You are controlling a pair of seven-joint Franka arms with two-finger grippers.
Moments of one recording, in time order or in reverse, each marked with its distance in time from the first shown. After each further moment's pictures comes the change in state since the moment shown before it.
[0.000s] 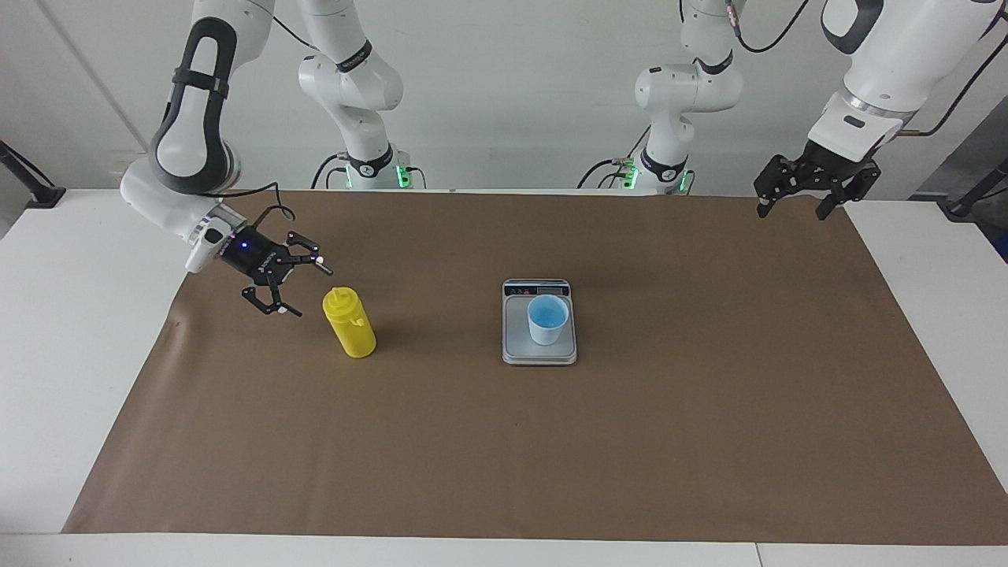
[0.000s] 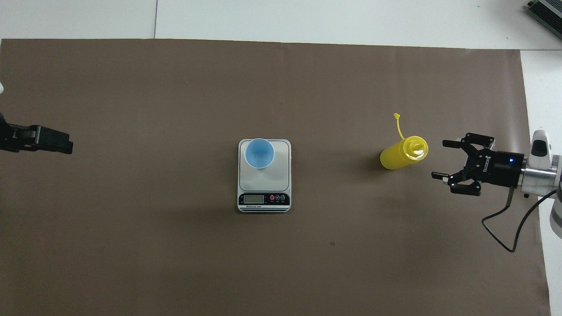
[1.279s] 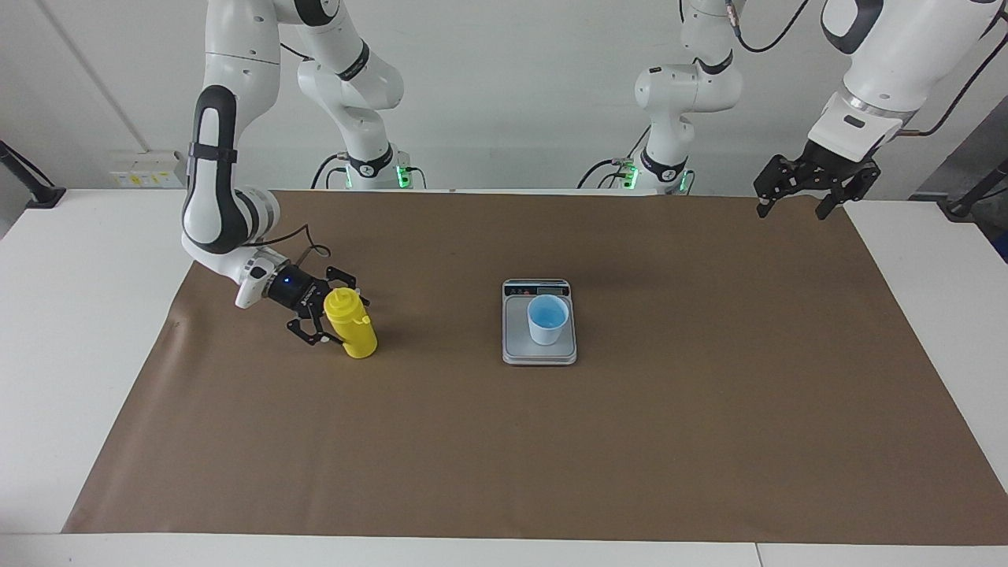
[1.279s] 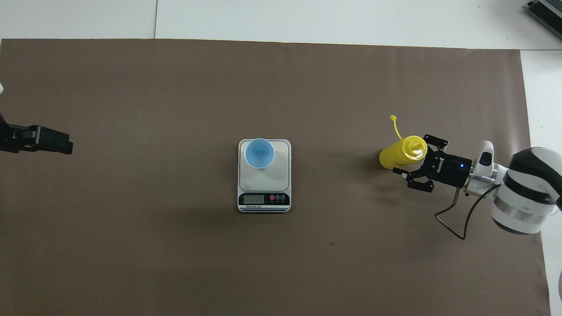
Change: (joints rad) left arm 0.000 -0.001 0.000 -0.001 0.000 0.000 -0.003; right arm 0.064 0.199 0.006 0.007 0.327 -0.036 -0.307
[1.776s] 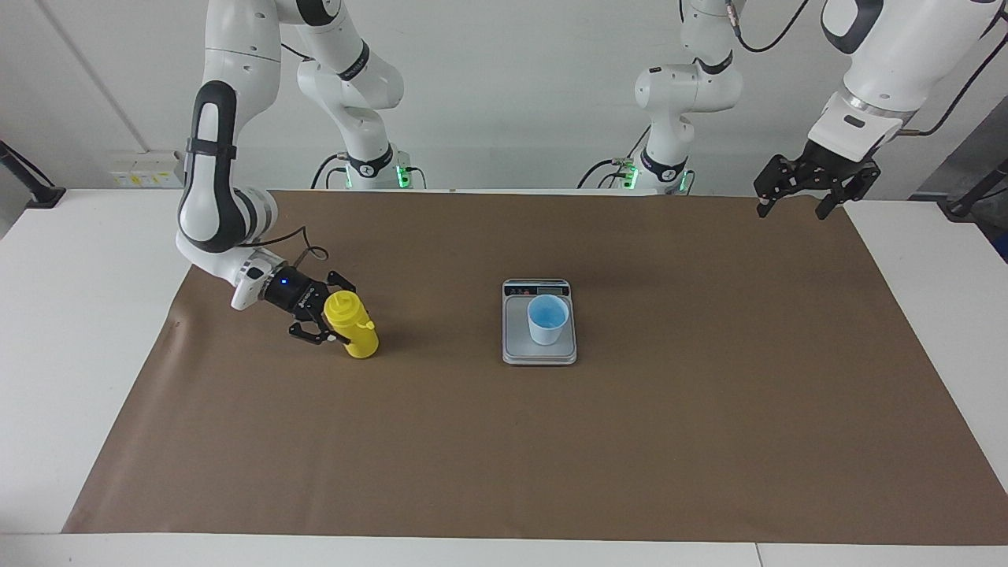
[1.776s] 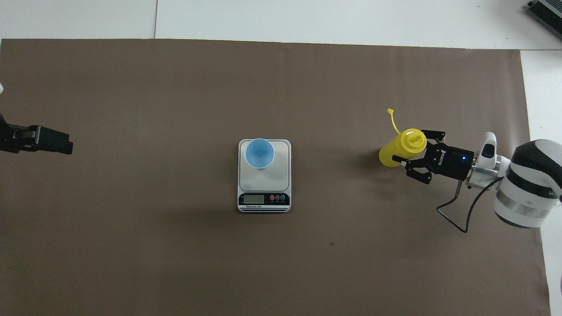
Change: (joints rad) left arm 0.000 0.000 0.000 0.000 0.000 0.000 0.000; right arm 0.018 -0.005 -0.001 0.063 -0.043 0.007 0.056
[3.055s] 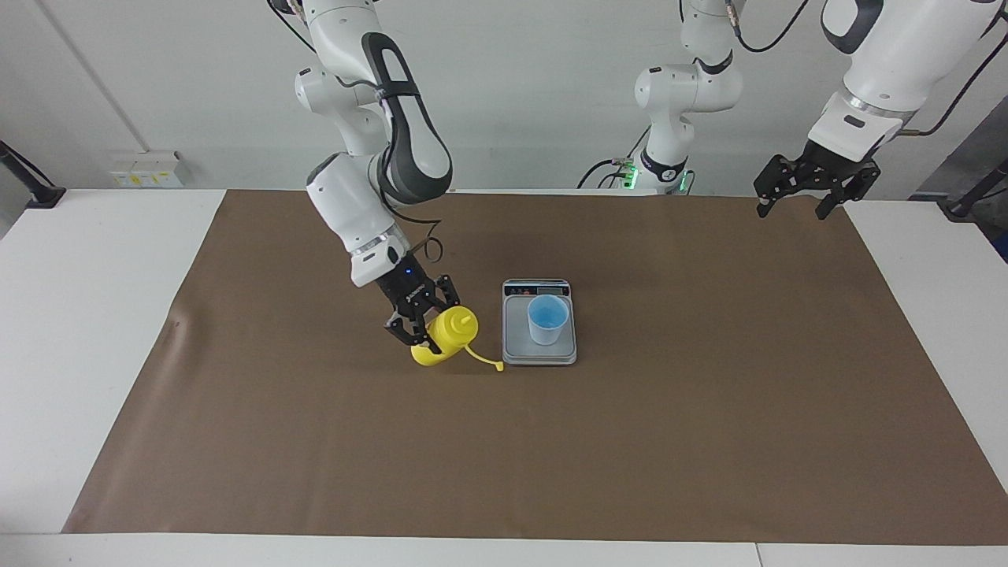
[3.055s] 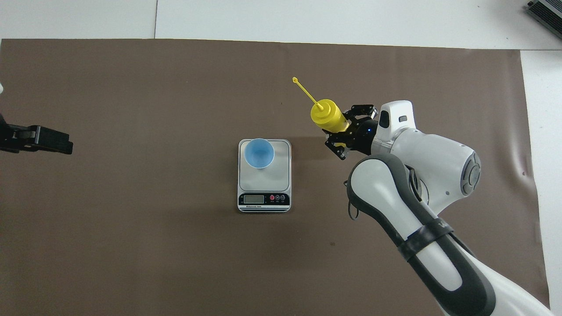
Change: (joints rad) left arm 0.000 0.000 0.000 0.000 0.000 0.000 0.000; right arm 0.570 -0.059 0.012 0.116 -0.510 0.799 0.805
